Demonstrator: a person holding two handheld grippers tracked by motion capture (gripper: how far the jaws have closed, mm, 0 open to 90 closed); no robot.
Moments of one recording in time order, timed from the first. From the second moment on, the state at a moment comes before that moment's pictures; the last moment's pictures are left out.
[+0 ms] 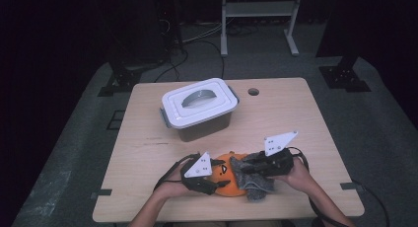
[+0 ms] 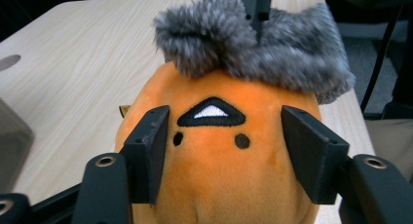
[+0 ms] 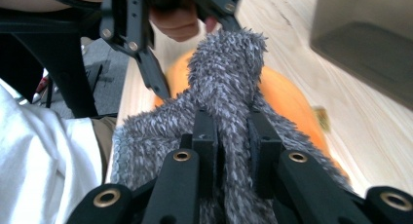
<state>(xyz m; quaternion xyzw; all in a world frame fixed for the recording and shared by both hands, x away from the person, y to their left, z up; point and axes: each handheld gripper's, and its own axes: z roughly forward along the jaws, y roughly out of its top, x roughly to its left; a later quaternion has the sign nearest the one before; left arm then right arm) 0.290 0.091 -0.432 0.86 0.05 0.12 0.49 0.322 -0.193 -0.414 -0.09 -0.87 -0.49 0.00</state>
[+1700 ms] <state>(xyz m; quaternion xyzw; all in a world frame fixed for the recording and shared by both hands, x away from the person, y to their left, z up) 0.293 0.105 -0.420 0.83 0.07 0.11 0.54 0.303 -0.338 -0.419 -0.27 -0.82 -0.50 -0.06</state>
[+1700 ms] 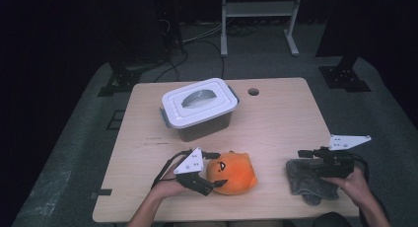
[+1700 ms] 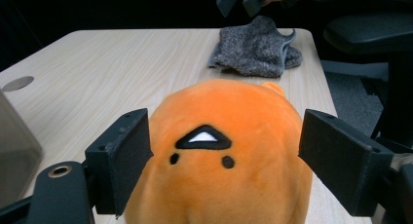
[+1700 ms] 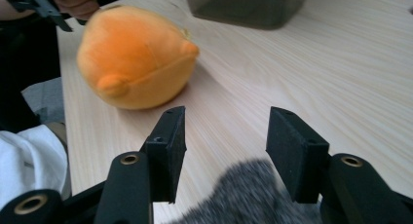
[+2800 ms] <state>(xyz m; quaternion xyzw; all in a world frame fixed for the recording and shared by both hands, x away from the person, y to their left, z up) 0.320 0.149 -0.390 0.80 0.13 0.16 0.56 0.307 -0.281 -0.422 -0.21 -0.84 -0.50 -0.03</state>
